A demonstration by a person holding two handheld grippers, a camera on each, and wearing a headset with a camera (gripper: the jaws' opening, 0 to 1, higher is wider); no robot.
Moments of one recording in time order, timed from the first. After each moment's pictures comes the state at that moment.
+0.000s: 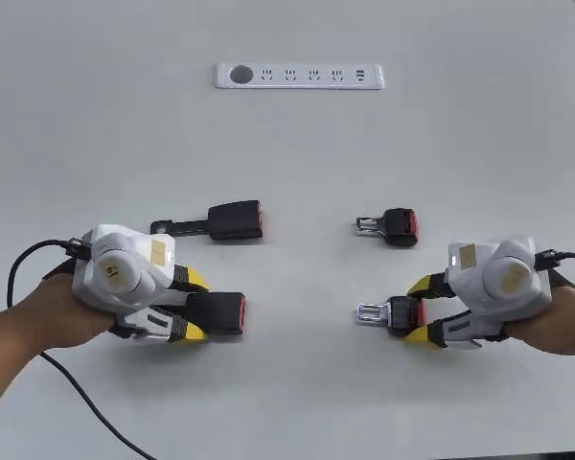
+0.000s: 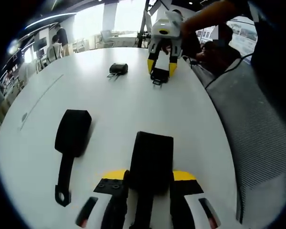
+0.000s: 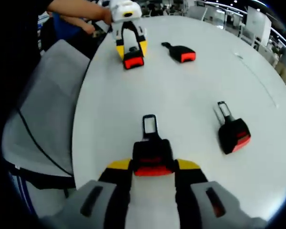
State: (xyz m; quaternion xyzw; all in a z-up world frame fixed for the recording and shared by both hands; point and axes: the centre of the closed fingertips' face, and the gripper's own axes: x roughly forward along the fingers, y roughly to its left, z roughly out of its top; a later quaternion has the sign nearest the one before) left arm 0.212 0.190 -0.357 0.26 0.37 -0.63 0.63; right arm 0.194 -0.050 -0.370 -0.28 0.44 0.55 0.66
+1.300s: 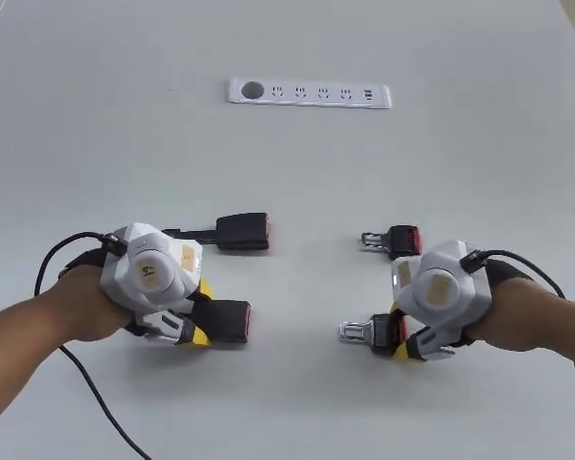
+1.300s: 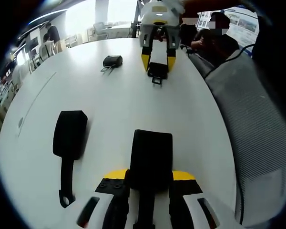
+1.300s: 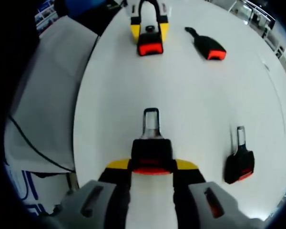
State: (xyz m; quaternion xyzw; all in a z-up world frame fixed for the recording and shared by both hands) left arm 0.211 0.193 -0.359 0.30 0.39 -0.63 0.60; right arm 0.191 -0.018 -0.373 -0.37 0.48 0.57 0.56
